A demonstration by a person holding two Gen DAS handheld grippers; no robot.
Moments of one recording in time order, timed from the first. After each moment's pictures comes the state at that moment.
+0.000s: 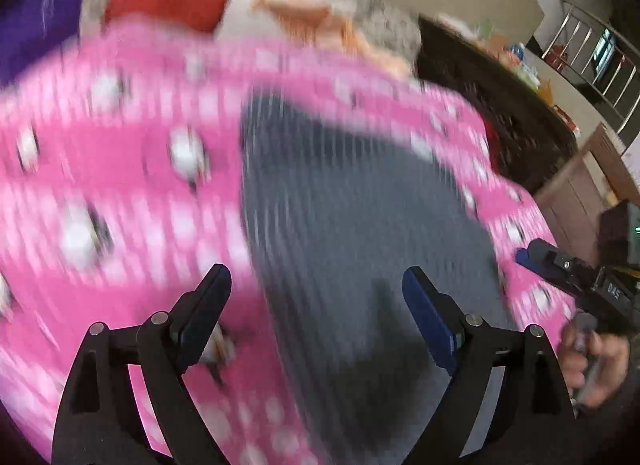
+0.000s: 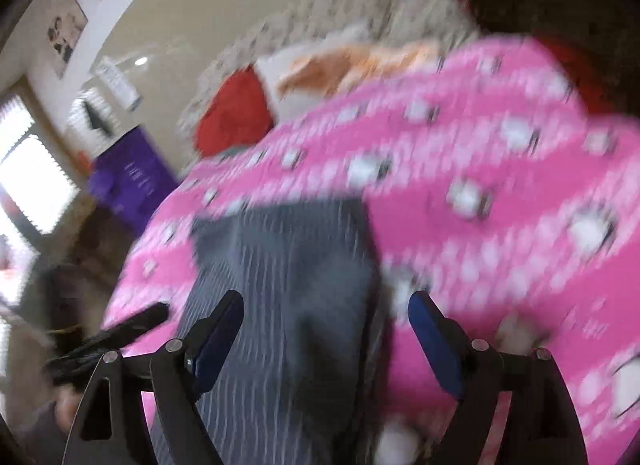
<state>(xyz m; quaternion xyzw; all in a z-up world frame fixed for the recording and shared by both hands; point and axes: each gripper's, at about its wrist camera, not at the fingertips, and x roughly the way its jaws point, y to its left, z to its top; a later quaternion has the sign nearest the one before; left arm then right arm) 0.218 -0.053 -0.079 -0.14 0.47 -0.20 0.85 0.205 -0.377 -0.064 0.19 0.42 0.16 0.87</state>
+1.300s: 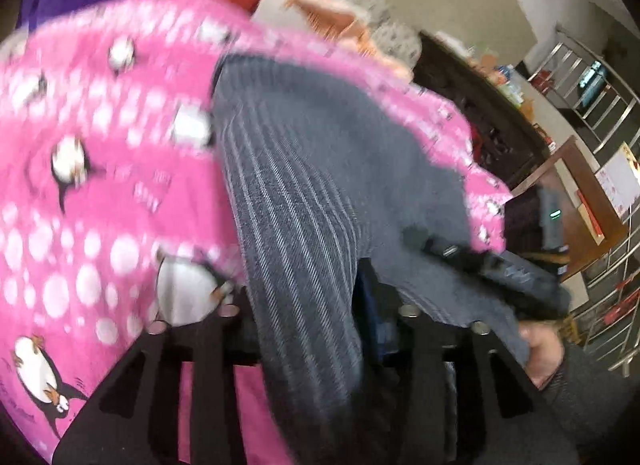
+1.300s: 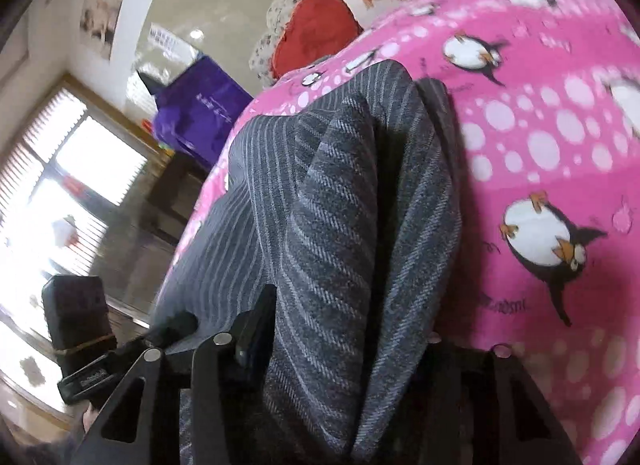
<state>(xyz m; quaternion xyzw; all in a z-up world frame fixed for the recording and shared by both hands) 0.143 0.053 -0.098 -0.18 0.45 -0.21 0.85 0.206 -0.212 -0.140 0.24 0.45 0.28 0.81</state>
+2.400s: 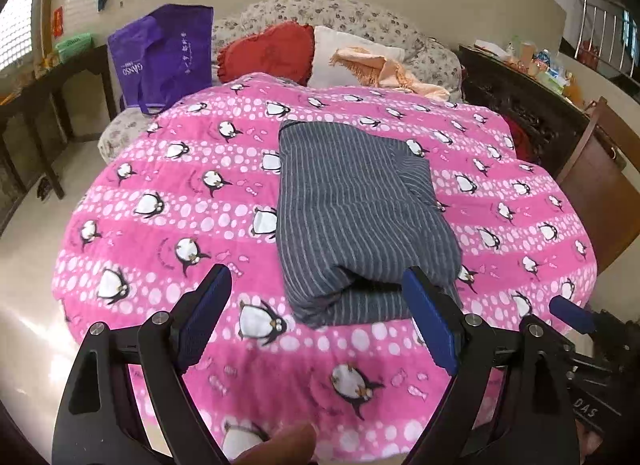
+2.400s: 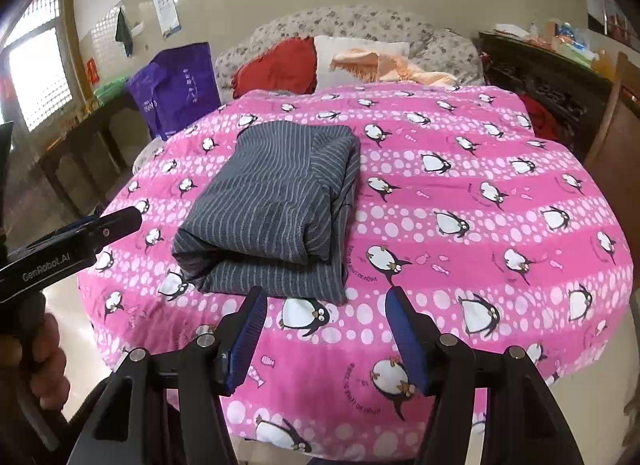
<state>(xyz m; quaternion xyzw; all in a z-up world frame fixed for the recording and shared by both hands) -0.051 0.008 0.030 -0.04 0.38 -0.03 0.92 -0.067 -0.214 0.001 0.01 0.40 0.09 0.91</state>
